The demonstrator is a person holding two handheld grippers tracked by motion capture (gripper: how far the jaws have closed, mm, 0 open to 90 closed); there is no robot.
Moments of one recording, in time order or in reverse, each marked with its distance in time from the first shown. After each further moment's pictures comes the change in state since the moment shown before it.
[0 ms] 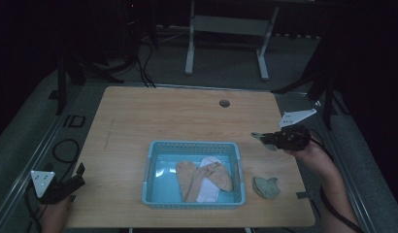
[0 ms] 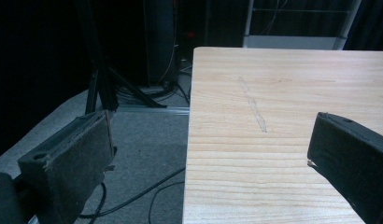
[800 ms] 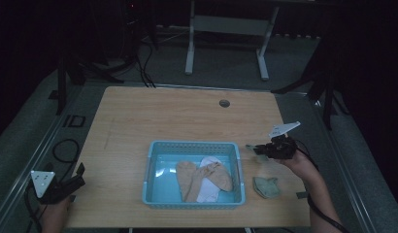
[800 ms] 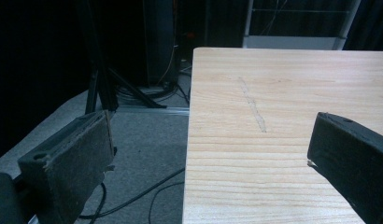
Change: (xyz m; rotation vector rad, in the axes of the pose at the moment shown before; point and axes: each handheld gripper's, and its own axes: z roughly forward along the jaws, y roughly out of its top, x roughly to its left) left arm 0.000 0.000 0.000 -0.001 -0.002 0.000; right arm -0.015 -0.050 0.063 0.045 0.060 0.079
